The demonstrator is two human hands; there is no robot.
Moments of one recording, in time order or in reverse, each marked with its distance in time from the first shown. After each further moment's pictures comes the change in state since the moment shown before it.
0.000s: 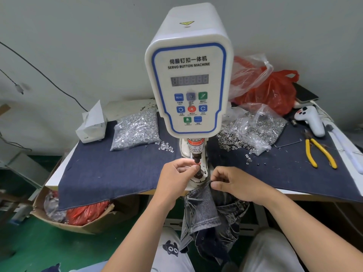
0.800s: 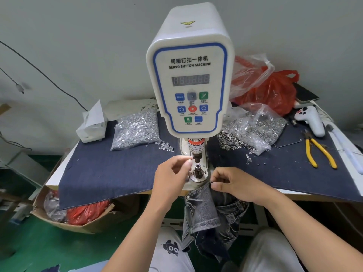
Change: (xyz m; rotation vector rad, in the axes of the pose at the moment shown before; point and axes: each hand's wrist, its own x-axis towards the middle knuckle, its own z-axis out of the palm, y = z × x) left_hand -0.009 0.002 -0.007 0.109 0.123 0.156; right_hand -0.004 -0.005 -0.001 0.002 -0.013 0.007
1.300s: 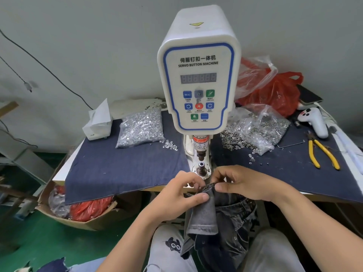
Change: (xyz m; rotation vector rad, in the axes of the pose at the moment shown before) left_hand -0.027 -0.006 -0.026 0.274 -0.542 0.212; right_hand -0.020 -0.039 -0.014 -0.007 -0.179 -0.111
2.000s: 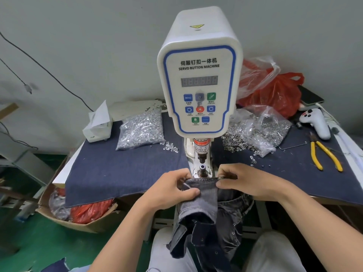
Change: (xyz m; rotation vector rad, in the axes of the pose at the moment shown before) left_hand 0.019 -0.017 -0.026 0.067 -0.021 -0.126; right_hand 0.008 0.006 -0.009 -0.070 0.062 0.089
